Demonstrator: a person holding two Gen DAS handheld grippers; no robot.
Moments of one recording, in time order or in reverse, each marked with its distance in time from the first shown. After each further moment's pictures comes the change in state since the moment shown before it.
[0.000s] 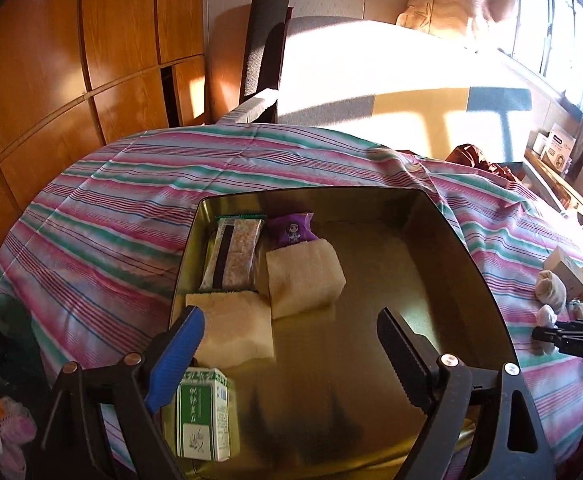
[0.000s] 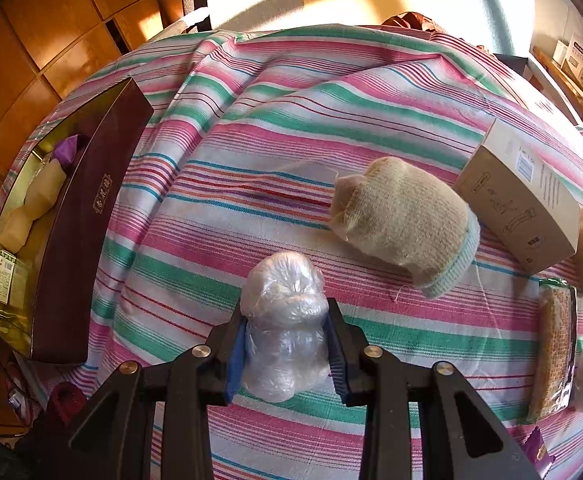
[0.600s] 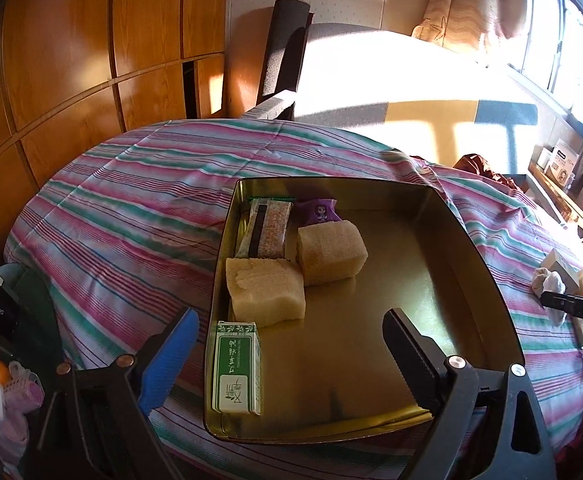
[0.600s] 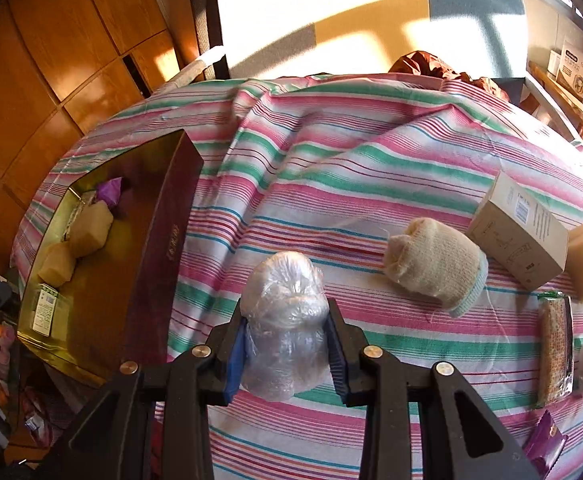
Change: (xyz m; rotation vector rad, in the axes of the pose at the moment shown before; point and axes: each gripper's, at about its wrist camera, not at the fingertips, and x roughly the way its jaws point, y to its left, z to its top) left arm -0.027 0.028 -0.027 -0.058 -0.014 0.014; right arm -0.046 0.043 0.012 0.029 -0.138 0.064
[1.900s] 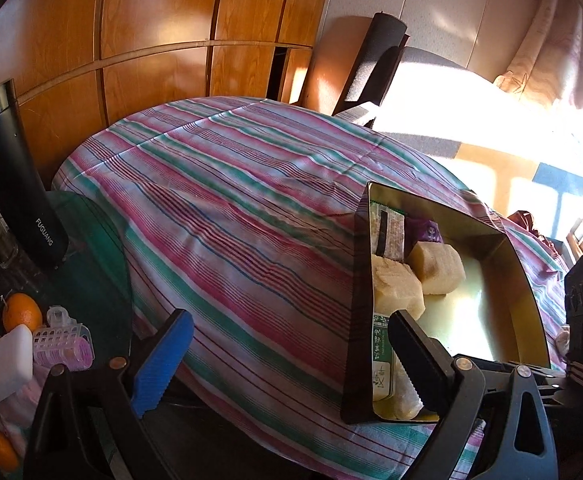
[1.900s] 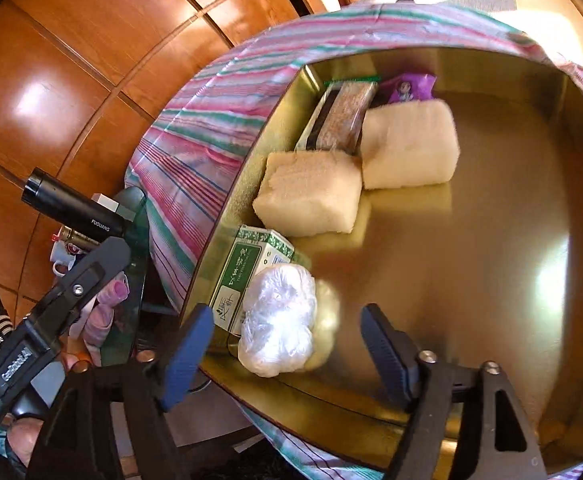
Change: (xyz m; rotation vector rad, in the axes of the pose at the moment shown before) left arm -0.014 0.111 -0.023 -0.256 -0.006 0.087; right arm 0.078 0.265 -0.025 -0.200 0.199 0.406
